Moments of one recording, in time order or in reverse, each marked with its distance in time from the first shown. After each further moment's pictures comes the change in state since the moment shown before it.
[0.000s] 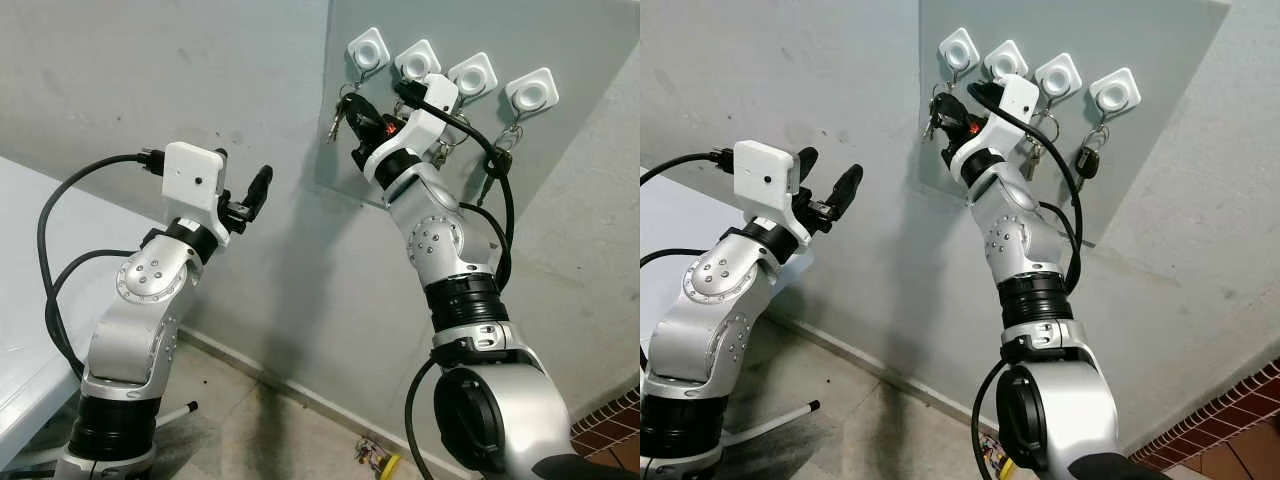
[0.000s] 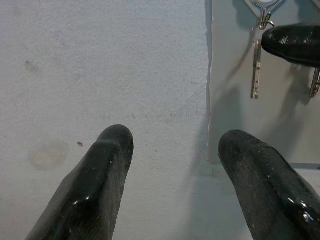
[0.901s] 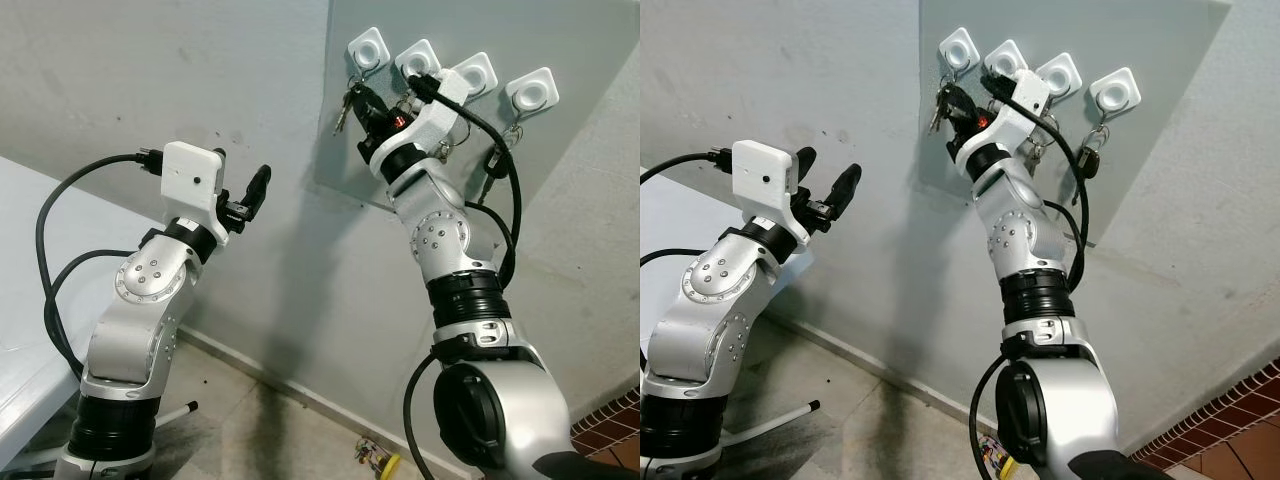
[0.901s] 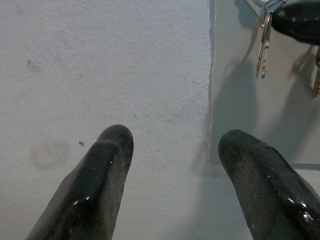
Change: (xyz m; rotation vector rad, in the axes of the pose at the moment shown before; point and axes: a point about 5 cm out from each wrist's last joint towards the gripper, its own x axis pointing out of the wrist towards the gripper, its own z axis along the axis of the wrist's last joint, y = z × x) left arm 0.000 0.001 0.000 0.001 0.000 0.005; right arm 0.002 0.002 0.013 0.033 -0.070 0.023
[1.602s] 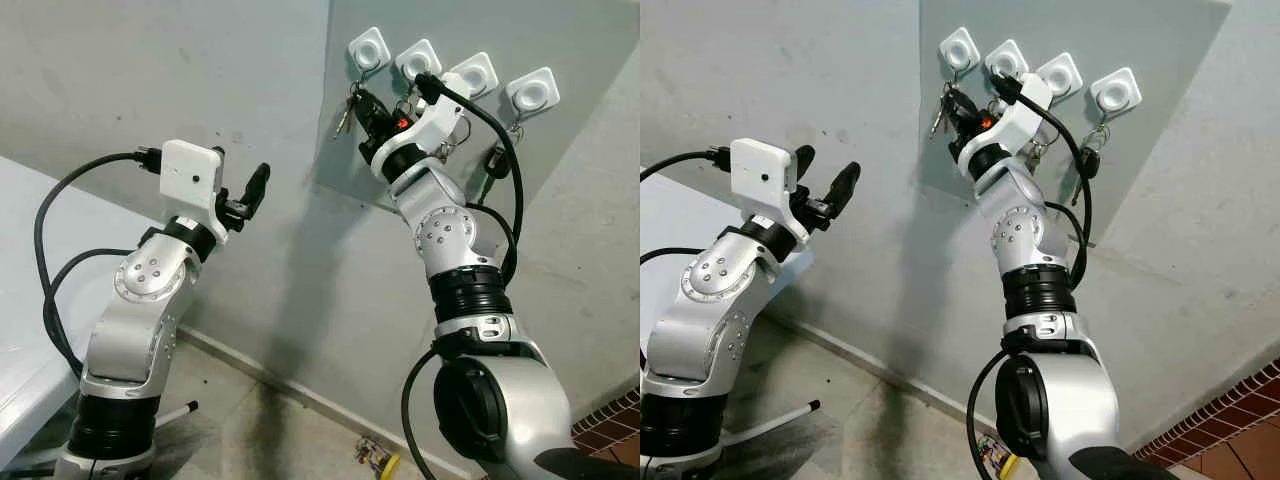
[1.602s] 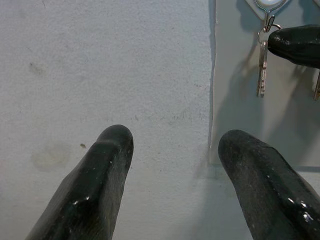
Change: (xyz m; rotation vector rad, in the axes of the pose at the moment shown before) left arm 0.001 0.001 0.002 0.001 -0.005 0.004; right arm 0.000 -0.007 -0.008 0.088 0.061 -0.043
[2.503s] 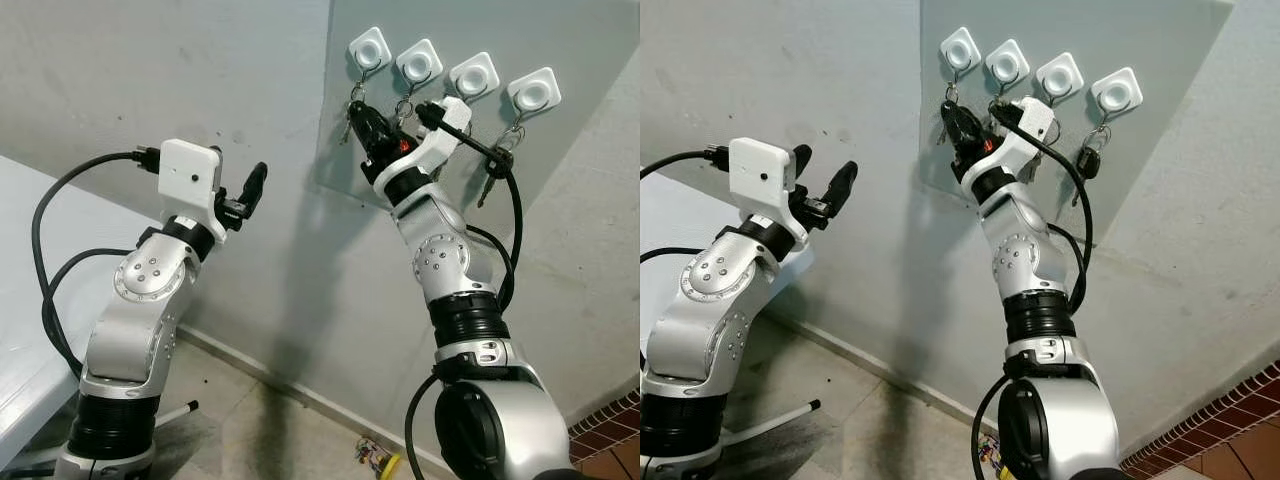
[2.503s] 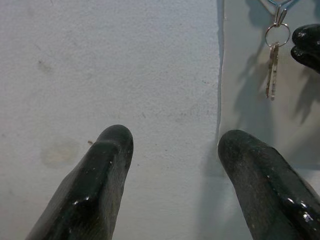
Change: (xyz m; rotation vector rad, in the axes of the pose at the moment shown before) left arm -0.001 0.002 -0.001 0.015 0.010 0.024; right arm -0.016 -0.009 -0.012 -0.089 -0.049 0.104
